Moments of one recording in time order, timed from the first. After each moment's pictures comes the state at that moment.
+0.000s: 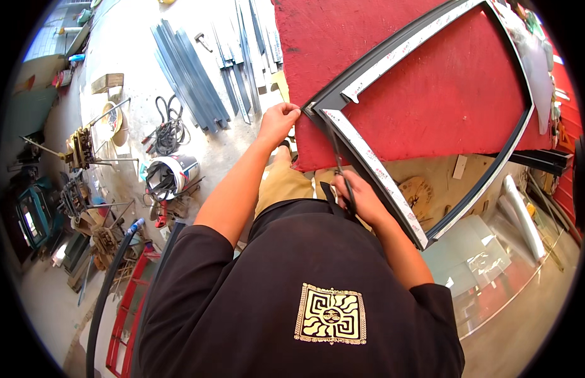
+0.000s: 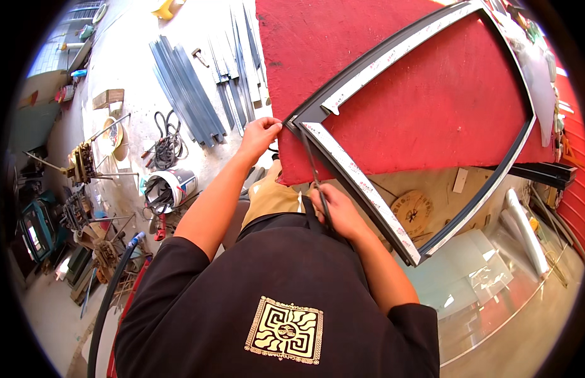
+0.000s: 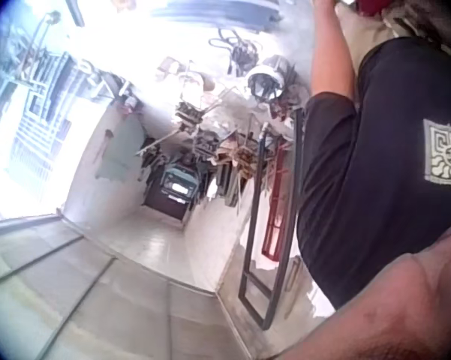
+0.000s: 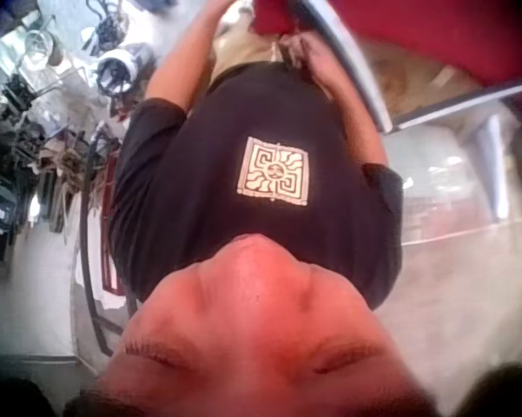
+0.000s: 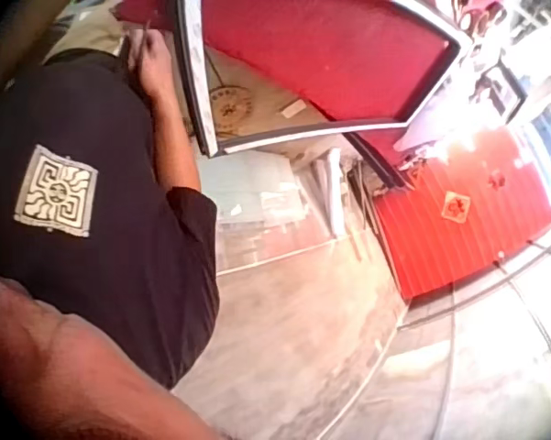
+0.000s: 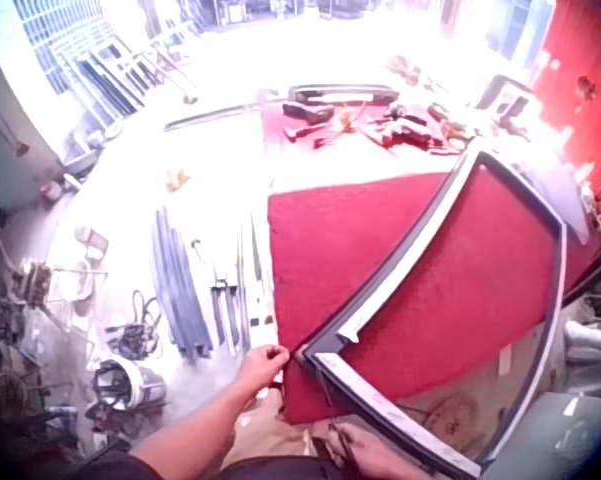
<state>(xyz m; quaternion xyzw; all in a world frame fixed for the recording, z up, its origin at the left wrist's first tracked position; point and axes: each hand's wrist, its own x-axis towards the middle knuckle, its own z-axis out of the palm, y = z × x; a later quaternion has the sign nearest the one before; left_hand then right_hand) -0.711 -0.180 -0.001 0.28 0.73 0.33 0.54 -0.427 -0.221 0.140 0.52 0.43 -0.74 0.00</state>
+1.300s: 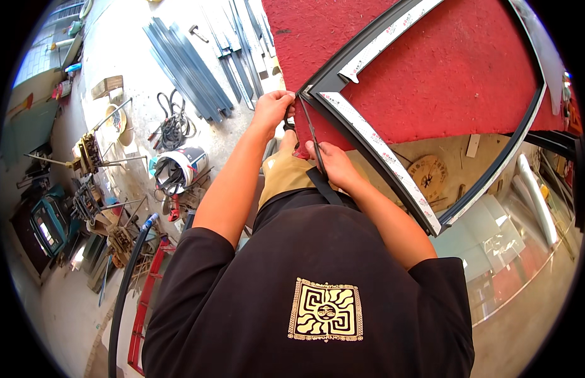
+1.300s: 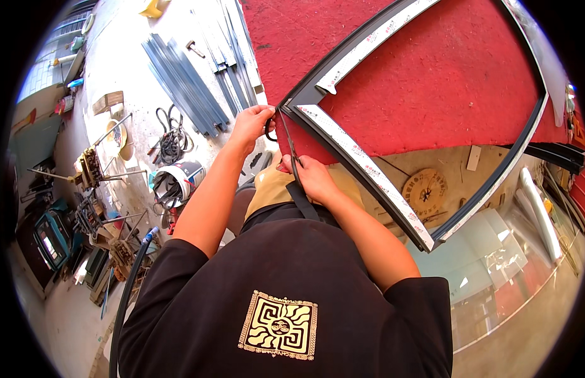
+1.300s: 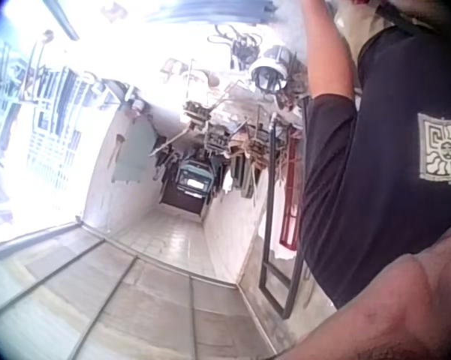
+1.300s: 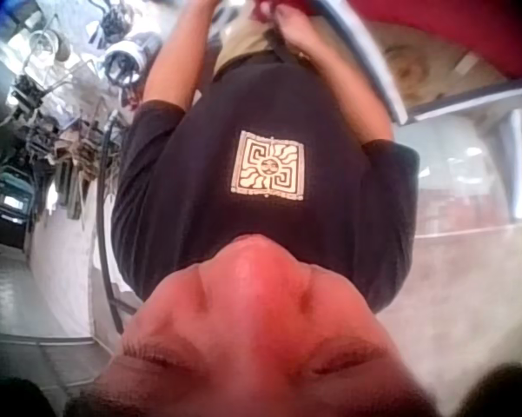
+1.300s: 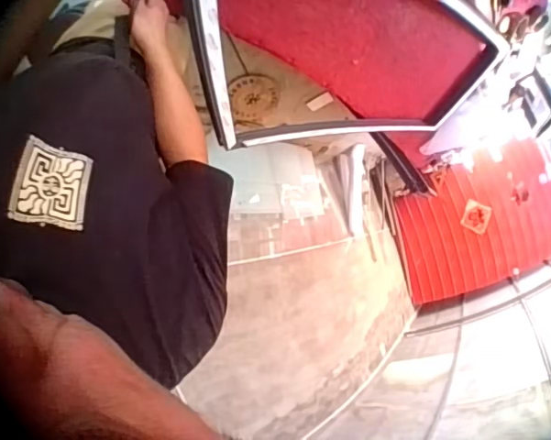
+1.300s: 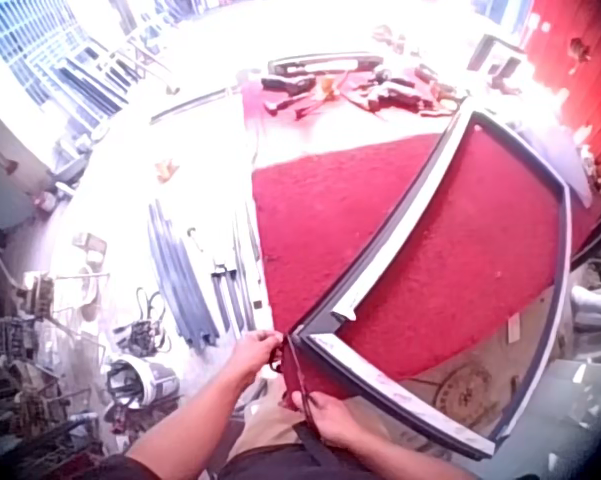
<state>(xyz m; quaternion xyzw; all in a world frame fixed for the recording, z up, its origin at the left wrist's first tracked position) -0.714 -0.175 0.003 0.12 0.69 0.35 0.62 -0.489 -0.214 0.067 0.56 0.49 -0.67 0.05</state>
